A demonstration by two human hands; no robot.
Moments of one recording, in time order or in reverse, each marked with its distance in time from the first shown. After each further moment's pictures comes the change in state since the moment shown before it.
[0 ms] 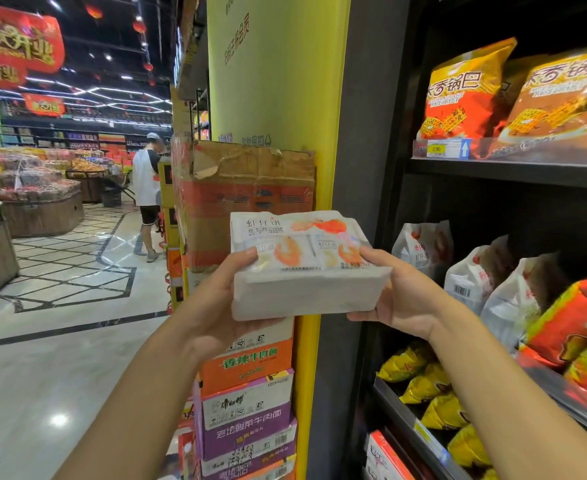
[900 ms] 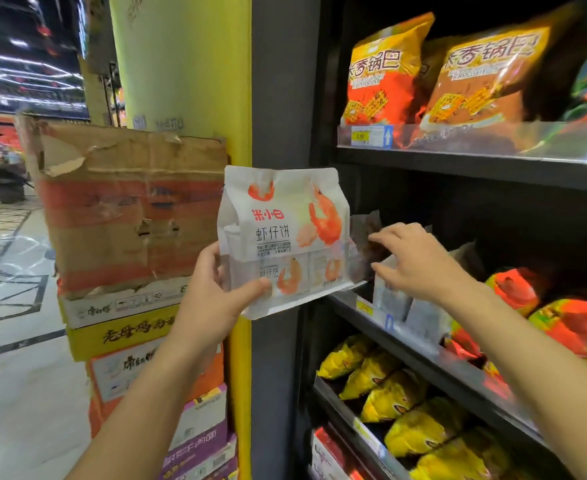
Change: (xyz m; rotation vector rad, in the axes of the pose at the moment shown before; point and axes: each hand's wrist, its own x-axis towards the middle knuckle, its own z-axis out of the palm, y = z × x) left_hand 0.103 -0.059 0.079 0.404 0.023 0.372; right_hand -0.003 -0.059 -0.155 -1.840 0.595 -0.268
